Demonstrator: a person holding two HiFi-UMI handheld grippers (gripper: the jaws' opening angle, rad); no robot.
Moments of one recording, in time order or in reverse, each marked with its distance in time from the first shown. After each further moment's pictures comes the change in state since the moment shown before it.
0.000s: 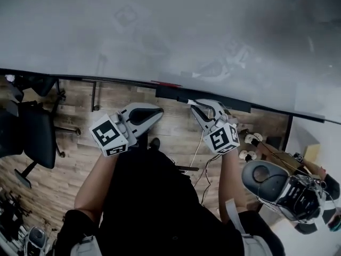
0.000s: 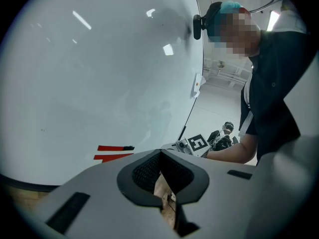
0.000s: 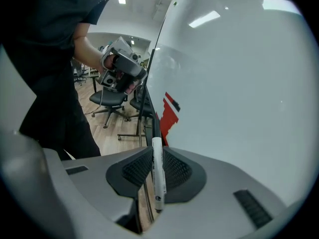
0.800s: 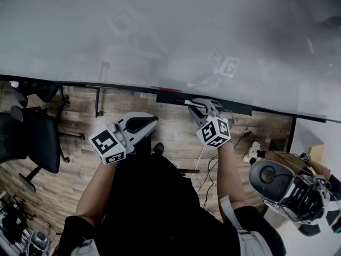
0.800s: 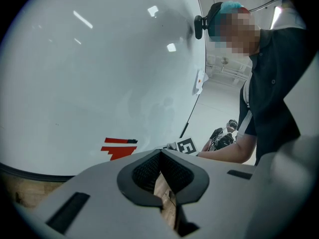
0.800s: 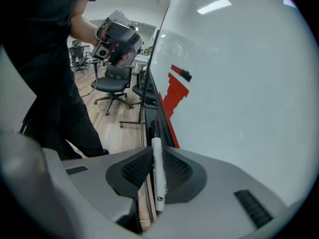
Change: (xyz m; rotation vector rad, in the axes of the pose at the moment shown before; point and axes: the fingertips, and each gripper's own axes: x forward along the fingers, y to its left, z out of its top) left arm -0.017 -0.001 -0.009 -0.017 0.041 0.047; right arm 0.041 0.003 -0.036 -0.049 0.141 0.038
